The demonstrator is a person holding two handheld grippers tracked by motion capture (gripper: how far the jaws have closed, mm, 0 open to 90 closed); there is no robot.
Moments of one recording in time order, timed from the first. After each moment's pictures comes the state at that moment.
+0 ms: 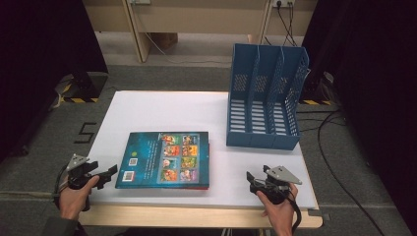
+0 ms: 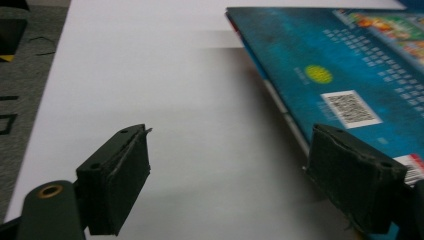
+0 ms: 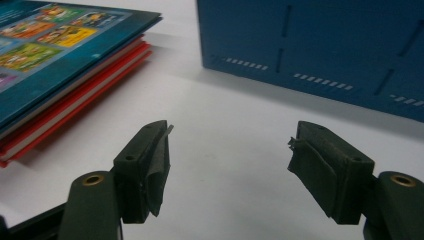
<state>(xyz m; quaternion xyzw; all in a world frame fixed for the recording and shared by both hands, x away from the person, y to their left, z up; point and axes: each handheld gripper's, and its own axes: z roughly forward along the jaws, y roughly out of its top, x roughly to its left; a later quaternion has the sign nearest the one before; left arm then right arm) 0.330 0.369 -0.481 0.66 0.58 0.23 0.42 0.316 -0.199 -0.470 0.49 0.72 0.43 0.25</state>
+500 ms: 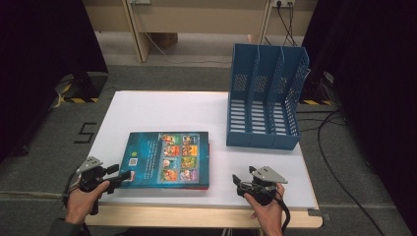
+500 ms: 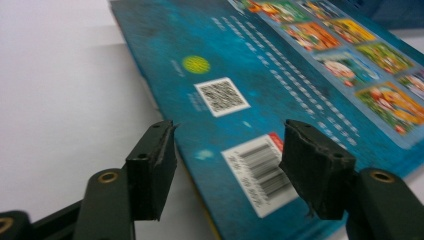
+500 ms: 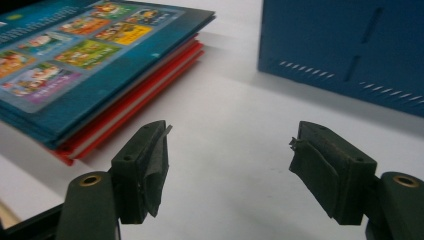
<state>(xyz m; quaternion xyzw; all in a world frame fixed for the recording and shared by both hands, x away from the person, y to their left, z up) 0.322 0.332 -0.471 0.72 0.51 0.16 0.45 0.315 -0.166 -0.470 0.45 0.74 0.44 0.22</state>
